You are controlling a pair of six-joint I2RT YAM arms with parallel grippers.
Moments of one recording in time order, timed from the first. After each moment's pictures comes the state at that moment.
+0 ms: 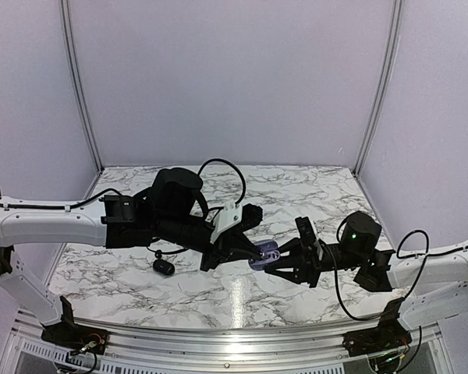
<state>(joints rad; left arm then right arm) -1.14 1.52 1.16 -0.10 0.45 0.30 0.84 1.13 0.36 0.73 -0.78 0.06</state>
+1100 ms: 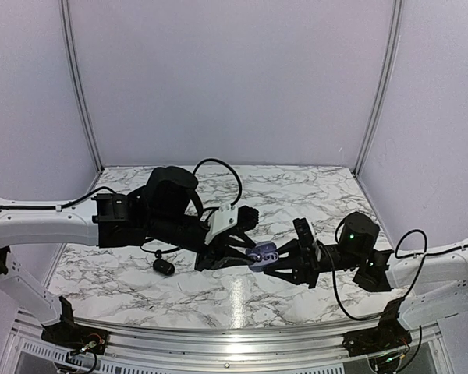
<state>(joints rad) -1.14 1.48 1.16 -0.15 0.41 0.36 0.84 1.14 0.36 0.72 -0.78 0.05</state>
